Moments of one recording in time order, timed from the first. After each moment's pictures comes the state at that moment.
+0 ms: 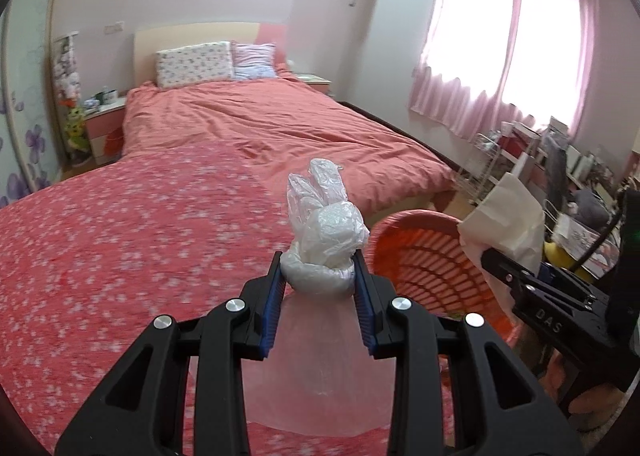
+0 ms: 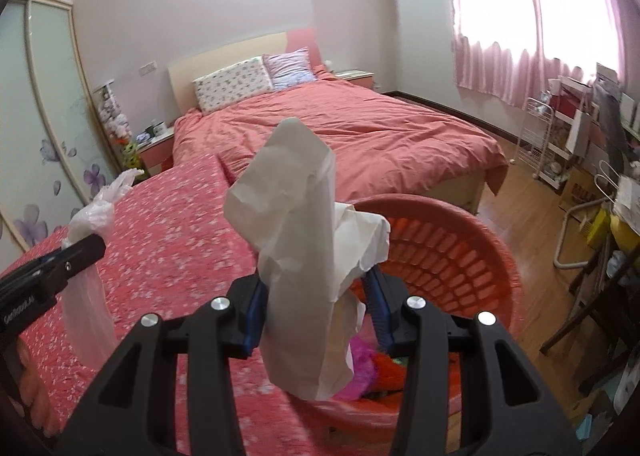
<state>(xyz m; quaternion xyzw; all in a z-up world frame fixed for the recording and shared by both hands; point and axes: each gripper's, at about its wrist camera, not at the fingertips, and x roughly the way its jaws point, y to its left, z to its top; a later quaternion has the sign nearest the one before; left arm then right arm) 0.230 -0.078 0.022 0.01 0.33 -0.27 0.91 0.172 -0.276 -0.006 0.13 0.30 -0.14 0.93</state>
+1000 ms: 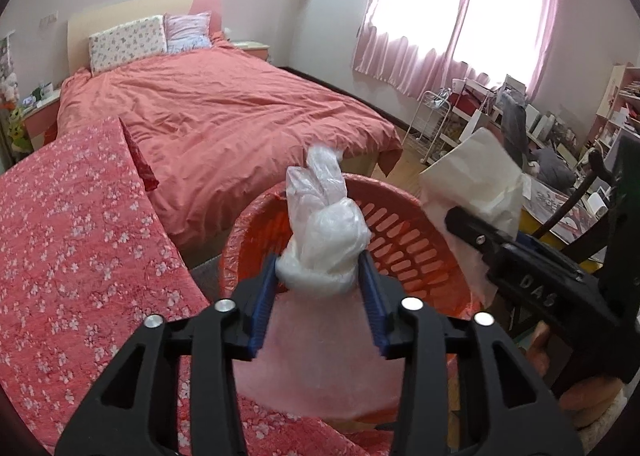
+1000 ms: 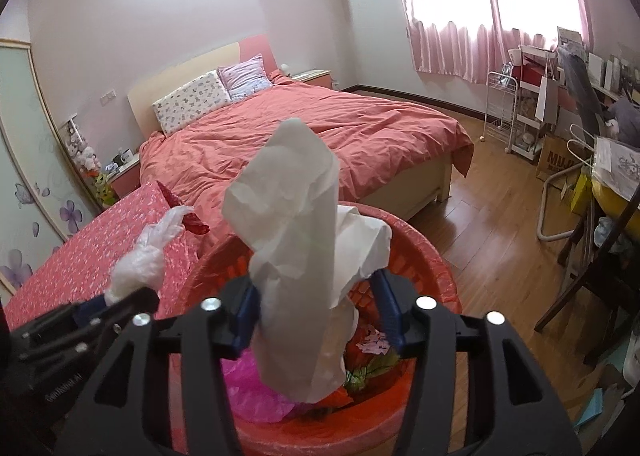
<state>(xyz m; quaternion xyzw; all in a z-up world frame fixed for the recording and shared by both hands) 0.227 -0.191 -0.015 0.04 0.38 -0.35 0.86 0.162 -0.361 -0.031 0.19 0.30 -0.19 0.92</state>
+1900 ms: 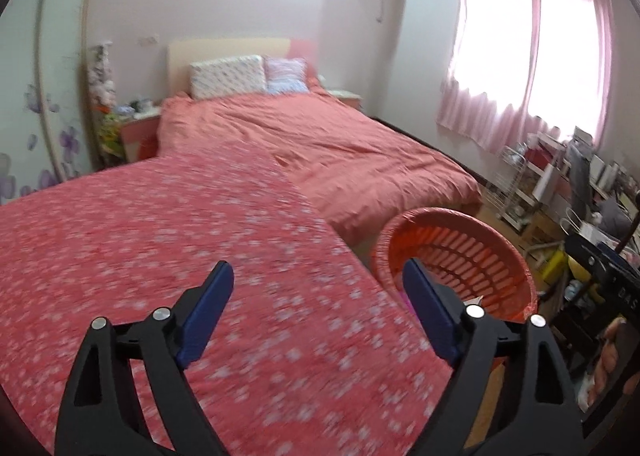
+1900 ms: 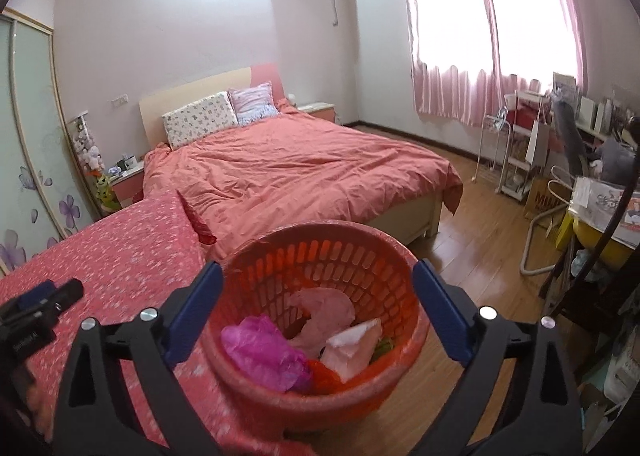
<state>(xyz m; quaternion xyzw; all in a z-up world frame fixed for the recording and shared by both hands) 0.170 -0.052 0.030 0.01 0.29 -0.19 0.94 0.084 -0.295 0.015 0.11 0.23 -0.21 0.94</state>
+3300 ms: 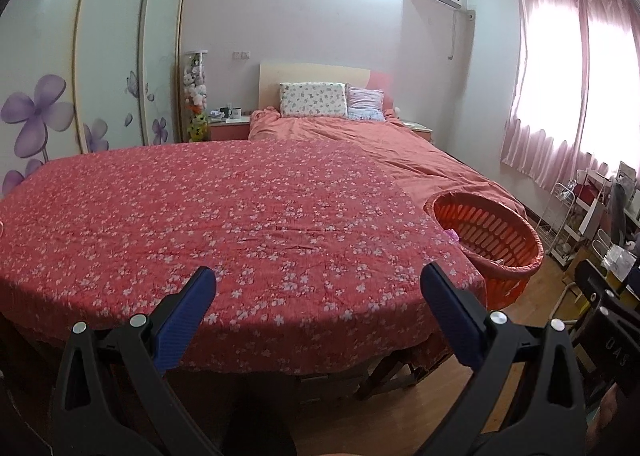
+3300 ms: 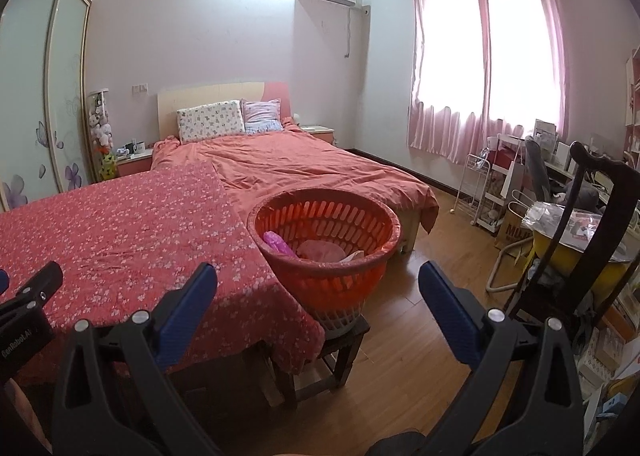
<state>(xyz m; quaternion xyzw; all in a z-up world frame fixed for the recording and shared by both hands) -0.008 0.012 0.004 -0.03 0.25 -0.05 0.97 -0.077 -0.165 0.006 0.03 0.22 -0.22 0.95</state>
